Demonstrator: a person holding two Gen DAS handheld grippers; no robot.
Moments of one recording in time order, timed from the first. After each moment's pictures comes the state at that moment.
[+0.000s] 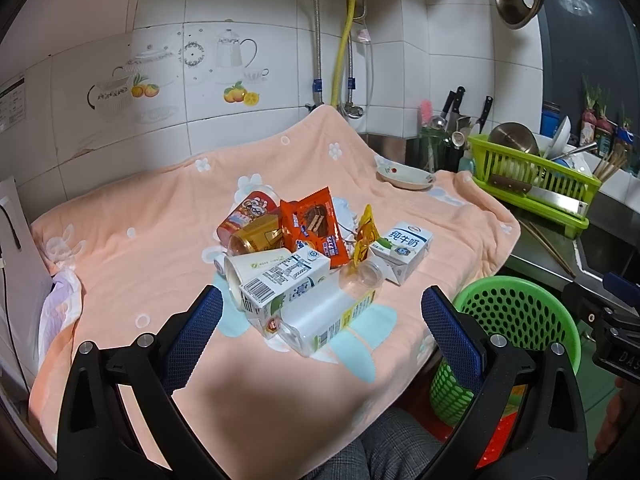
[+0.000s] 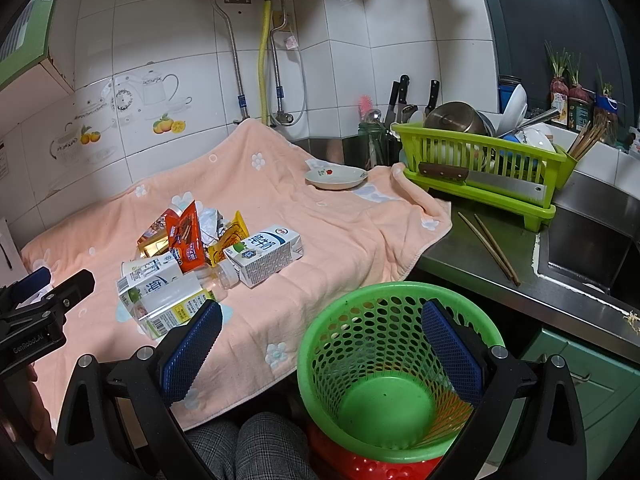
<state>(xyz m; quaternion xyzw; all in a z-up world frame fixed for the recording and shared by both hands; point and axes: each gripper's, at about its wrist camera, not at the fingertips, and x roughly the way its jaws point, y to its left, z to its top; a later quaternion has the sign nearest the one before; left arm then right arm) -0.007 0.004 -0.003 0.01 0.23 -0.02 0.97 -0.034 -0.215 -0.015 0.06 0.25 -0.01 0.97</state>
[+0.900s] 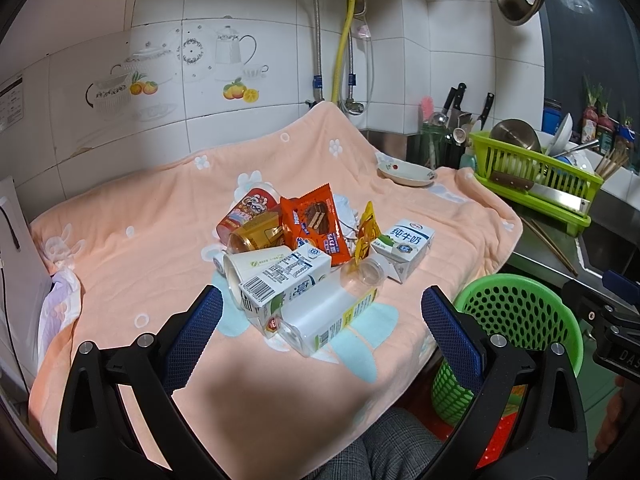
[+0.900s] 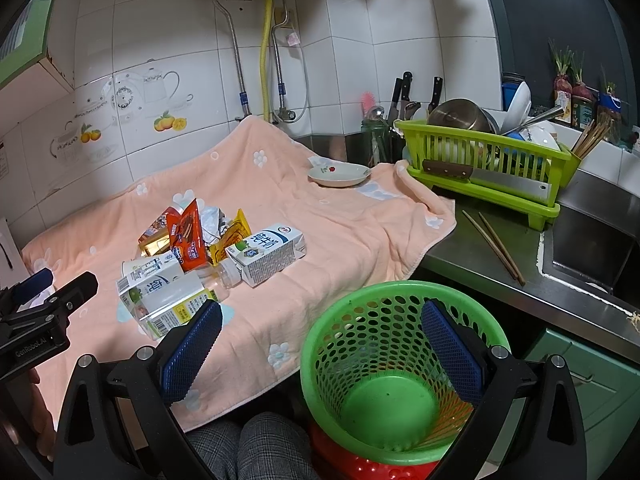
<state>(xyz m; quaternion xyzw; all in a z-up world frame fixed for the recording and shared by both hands) -0.004 0.004 -0.005 0.01 0.24 -0.02 0.97 -0.028 -0.210 -0.017 0.06 0.25 -0.01 0.97</state>
